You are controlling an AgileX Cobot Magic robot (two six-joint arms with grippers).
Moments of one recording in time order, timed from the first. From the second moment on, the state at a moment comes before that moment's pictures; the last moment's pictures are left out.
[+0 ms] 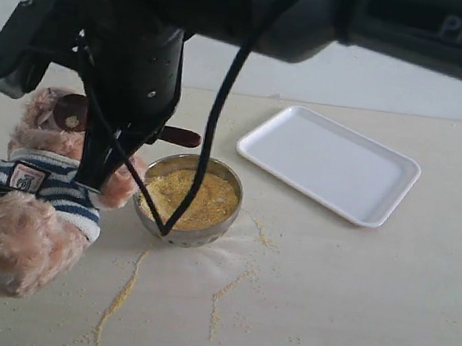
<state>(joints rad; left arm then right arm) 0.25 1.43 -0.30 -1.72 0.92 1.43 1.07 1.98 -1.82 -0.43 1.05 -0.25</state>
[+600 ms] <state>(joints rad) 0.25 1.43 -0.30 -1.72 0.92 1.43 1.15 2.03 -1.82 -0.72 1.08 -0.17</state>
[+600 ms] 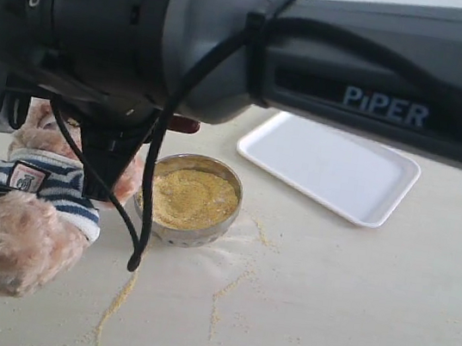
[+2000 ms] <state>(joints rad) 0.25 1.43 -0.30 -1.72 0.92 1.55 1.15 1.88 -1.82 -0.74 1.21 -0.01</state>
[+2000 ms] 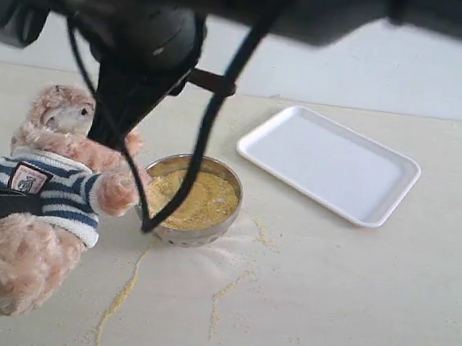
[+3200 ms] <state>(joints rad) 0.25 1.43 -0.30 -1.73 0.92 1.44 0.37 1.78 -1.29 -0.17 0.49 0.04</state>
